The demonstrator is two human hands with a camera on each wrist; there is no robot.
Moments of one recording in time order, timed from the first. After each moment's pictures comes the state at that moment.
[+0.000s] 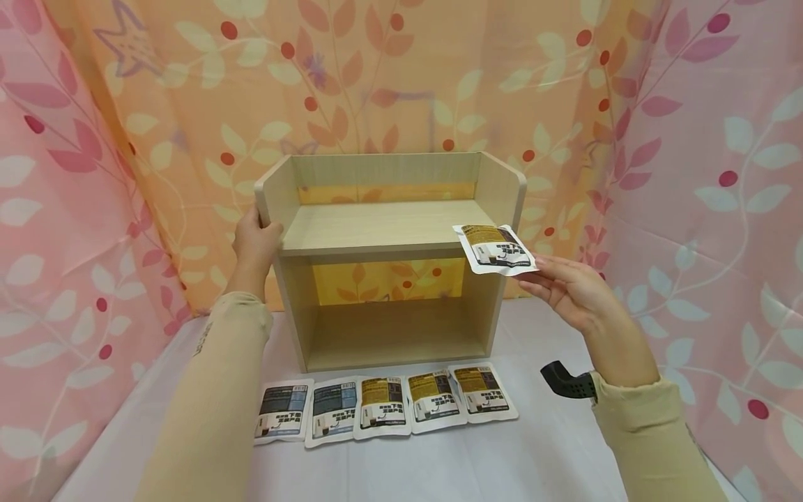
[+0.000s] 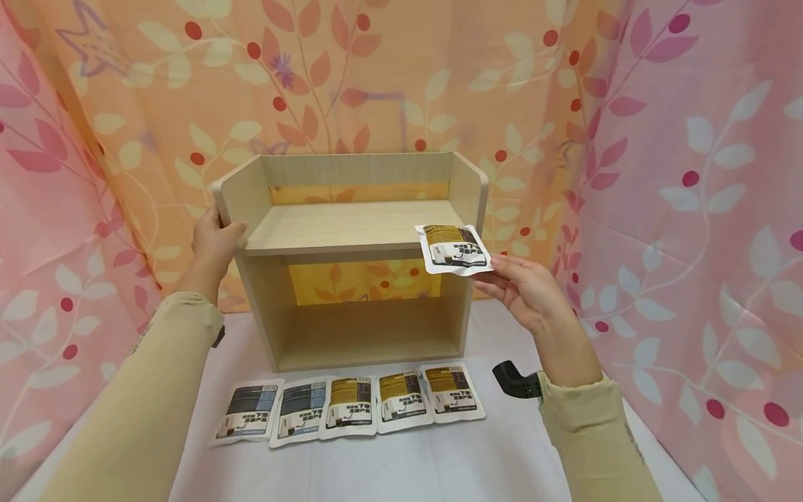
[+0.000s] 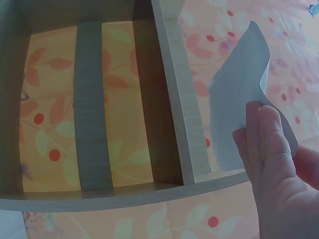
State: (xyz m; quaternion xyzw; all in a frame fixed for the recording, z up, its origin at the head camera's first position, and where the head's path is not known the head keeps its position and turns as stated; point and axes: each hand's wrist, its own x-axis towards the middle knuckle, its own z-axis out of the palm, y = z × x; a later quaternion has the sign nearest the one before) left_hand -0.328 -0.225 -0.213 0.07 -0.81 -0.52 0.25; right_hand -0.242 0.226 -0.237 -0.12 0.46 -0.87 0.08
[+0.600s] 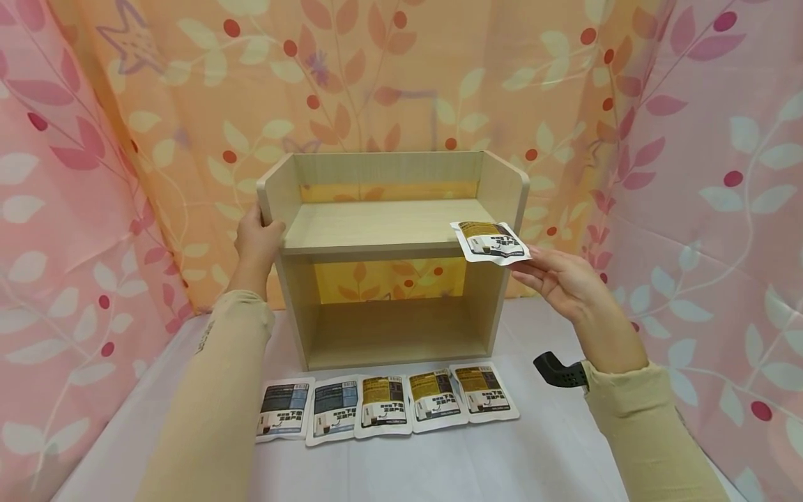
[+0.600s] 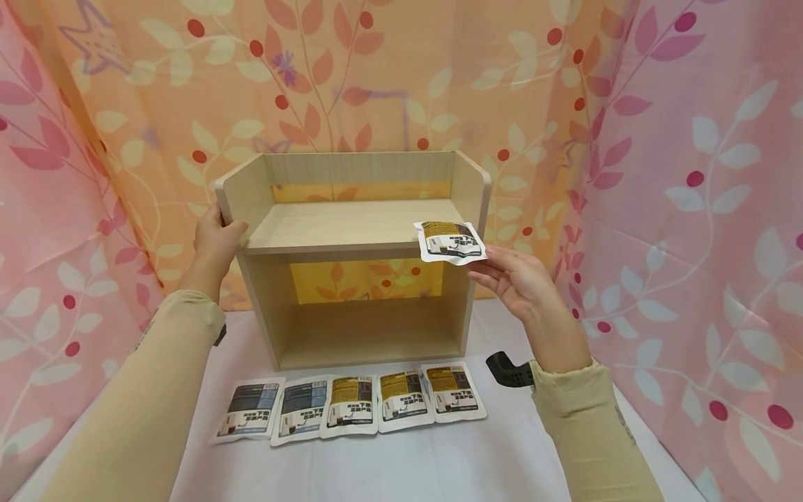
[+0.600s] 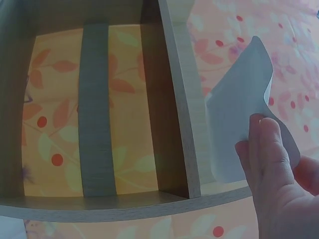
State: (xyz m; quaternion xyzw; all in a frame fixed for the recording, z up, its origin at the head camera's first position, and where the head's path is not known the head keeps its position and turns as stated) left_hand -0.328 -0.224 -0.213 0.07 -0.81 -0.52 0.25; right_hand -0.256 0.216 -0.229 -0.11 0.45 -0.88 0.07
